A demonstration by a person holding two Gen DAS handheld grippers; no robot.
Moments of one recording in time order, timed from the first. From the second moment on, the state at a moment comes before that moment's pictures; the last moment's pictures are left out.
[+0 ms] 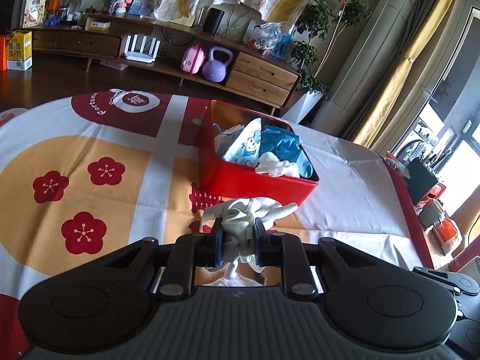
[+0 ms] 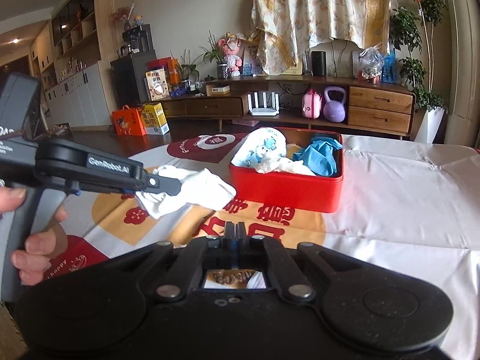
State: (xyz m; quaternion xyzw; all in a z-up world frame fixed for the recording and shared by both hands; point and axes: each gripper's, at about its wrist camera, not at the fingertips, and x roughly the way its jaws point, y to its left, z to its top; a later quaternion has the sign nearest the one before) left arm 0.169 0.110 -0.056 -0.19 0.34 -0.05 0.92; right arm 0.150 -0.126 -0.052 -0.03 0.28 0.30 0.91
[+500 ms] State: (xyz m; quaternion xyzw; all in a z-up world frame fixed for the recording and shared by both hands) left arm 0.164 0.107 -0.068 -0.19 0.35 -0.06 0.91; right arm 0.162 -0.135 -0.108 -0.04 0.37 0.29 0.88
